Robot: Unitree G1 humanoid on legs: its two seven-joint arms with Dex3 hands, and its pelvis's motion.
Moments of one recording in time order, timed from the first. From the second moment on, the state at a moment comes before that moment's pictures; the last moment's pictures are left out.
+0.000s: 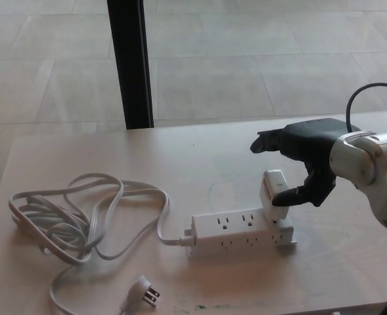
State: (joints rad) left_arm 0.15 0.63 0.33 0.88 -0.14 0.04 -0.33; right_arm -0.89 -0.55 0.60 0.40 -0.63 0.10 0.51
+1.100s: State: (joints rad) left_arm 0.10 0.64 0.32 0.96 -0.14 0.04 -0.32; right_arm -0.86 -0.53 0.58 0.42 -0.67 0.15 0.60
